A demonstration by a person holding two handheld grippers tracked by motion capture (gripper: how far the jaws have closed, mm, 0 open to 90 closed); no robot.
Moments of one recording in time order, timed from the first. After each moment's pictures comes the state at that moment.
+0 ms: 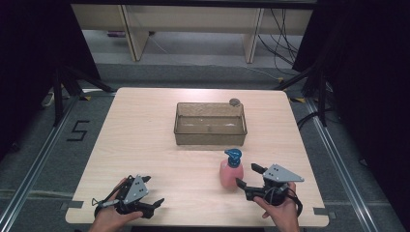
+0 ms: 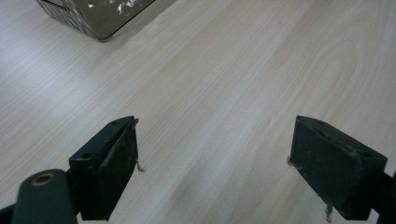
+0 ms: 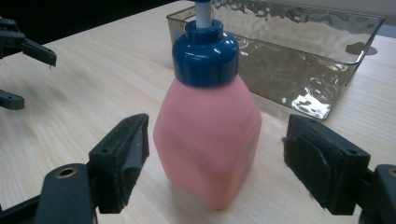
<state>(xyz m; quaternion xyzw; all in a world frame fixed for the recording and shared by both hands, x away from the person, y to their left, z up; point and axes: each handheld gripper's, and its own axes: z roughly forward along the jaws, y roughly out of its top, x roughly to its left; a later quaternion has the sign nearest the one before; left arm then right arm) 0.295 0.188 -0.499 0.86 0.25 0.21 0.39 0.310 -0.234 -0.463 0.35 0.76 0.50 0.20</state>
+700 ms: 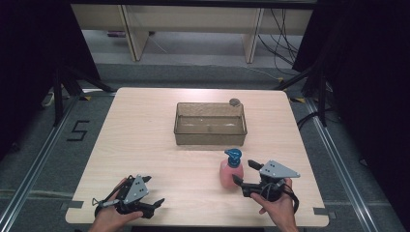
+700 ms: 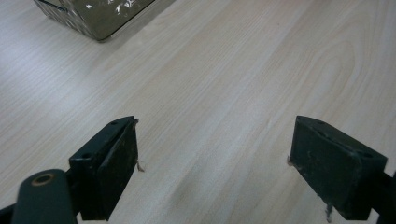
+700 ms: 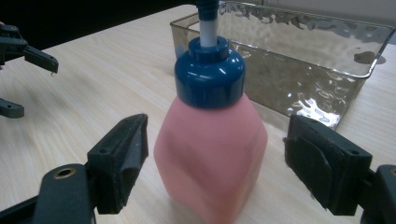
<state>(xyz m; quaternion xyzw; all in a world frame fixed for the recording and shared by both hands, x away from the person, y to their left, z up) 0.295 0.187 -0.499 0.86 0.25 0.22 0.39 0.320 -0.225 -0.460 0.35 0.77 0.51 0.19</state>
